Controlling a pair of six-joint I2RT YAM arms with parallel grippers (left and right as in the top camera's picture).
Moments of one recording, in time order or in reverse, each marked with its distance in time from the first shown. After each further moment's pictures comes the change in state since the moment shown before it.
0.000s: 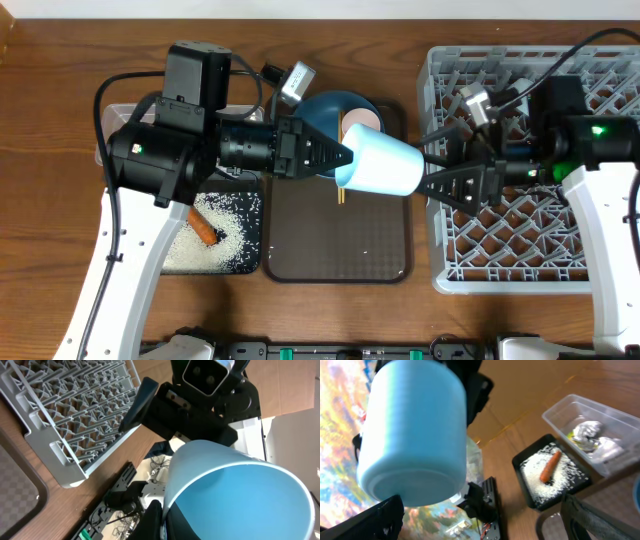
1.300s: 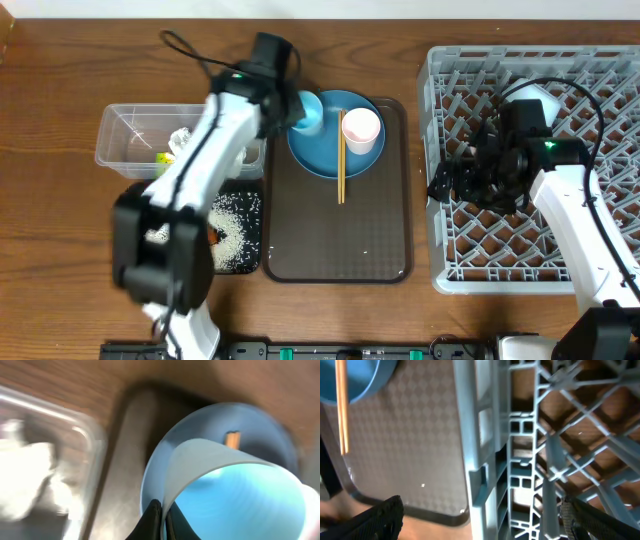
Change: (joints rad) left arm 0.007 0.485 0.000 0.181 -1.143 -0.211; right arm 0.004 0.048 -0.304 0.363 1.171 0.867
